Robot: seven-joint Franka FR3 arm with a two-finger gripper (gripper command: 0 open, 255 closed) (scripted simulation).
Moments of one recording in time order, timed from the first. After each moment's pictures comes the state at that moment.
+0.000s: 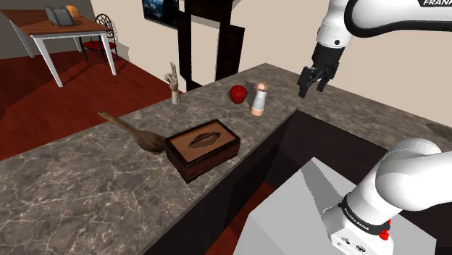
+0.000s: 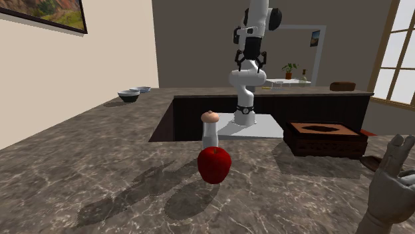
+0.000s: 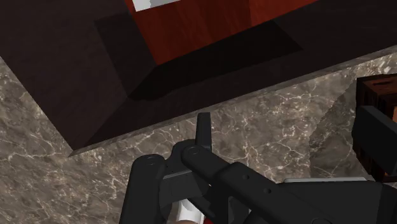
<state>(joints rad) 0.00 -0.75 -0.02 -2.45 -0.10 1.70 0.16</state>
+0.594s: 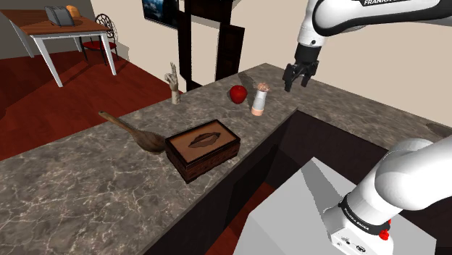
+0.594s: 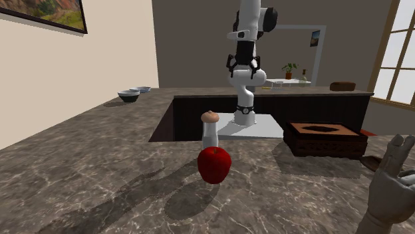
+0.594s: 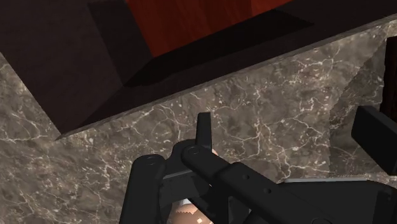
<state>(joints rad) -0.02 -0.47 -0.10 -2.30 -0.11 1.82 0.08</state>
